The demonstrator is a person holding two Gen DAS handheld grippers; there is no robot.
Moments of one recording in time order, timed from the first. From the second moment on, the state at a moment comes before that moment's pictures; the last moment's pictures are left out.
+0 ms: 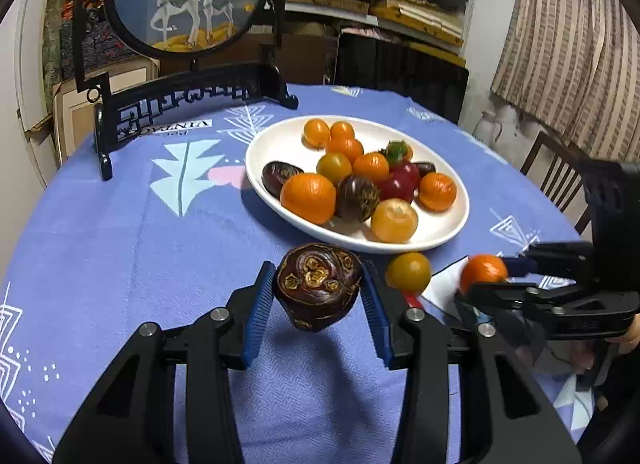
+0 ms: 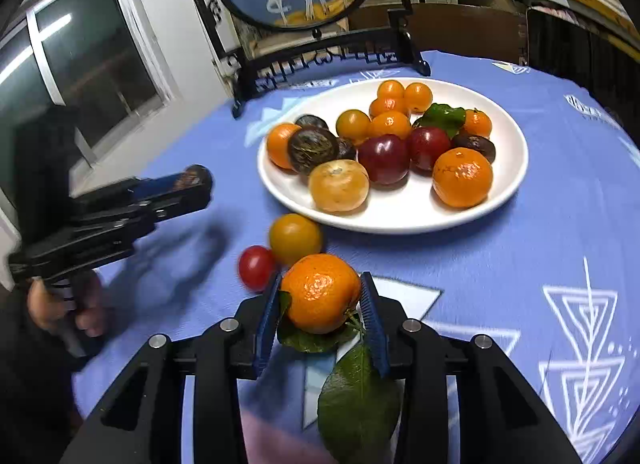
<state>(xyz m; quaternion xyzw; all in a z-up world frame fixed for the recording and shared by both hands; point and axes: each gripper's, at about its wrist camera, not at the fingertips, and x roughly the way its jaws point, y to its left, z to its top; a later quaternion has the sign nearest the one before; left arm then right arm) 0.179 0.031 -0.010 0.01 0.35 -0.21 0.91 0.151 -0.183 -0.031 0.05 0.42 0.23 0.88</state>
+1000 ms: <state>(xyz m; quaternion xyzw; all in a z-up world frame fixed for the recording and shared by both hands) 0.320 -0.040 0.016 -0.01 0.40 -0.18 0.90 0.309 -0.231 0.029 0.15 0.38 0.17 0.90</state>
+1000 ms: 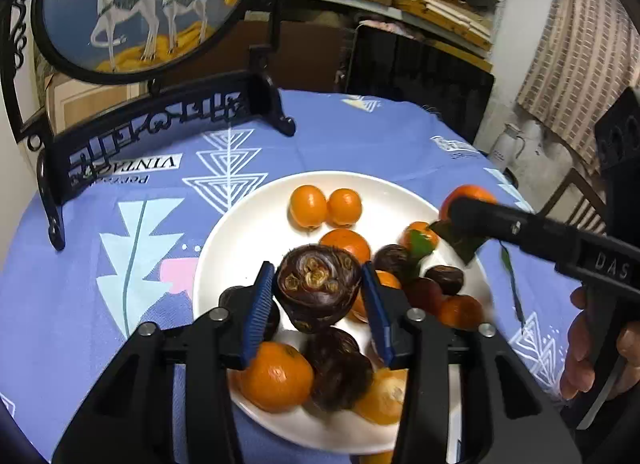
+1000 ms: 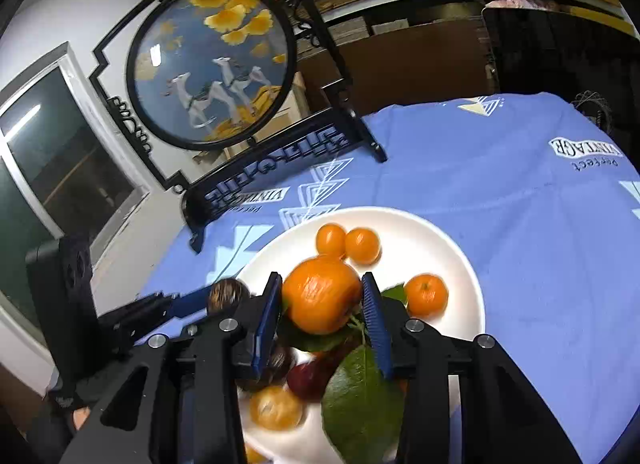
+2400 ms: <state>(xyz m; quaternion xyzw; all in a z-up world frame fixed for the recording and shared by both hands) 0.148 -0.030 -0.027 0.10 0.41 -0.22 0.88 0.129 -0.227 -0.010 0.09 0.41 0.18 0.89</state>
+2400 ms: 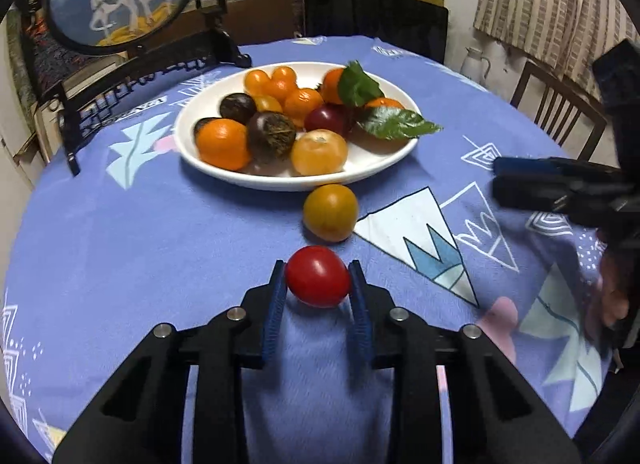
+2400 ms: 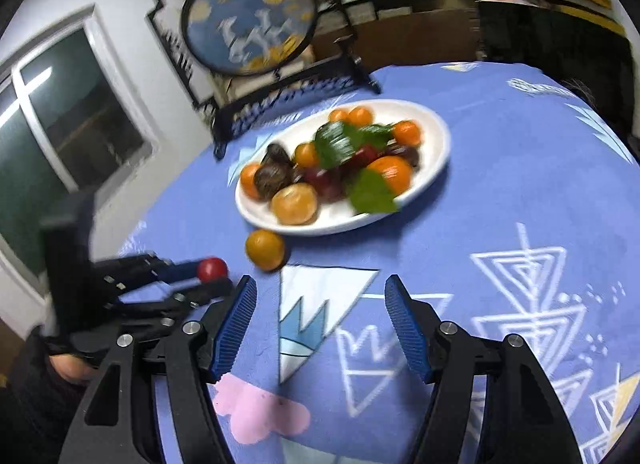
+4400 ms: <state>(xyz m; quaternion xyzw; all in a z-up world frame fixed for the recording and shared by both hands) 0.170 -0.030 0.020 0.04 0.41 -0.14 0.90 0.142 -0.246 0.044 0.10 0.34 0.15 0.92</state>
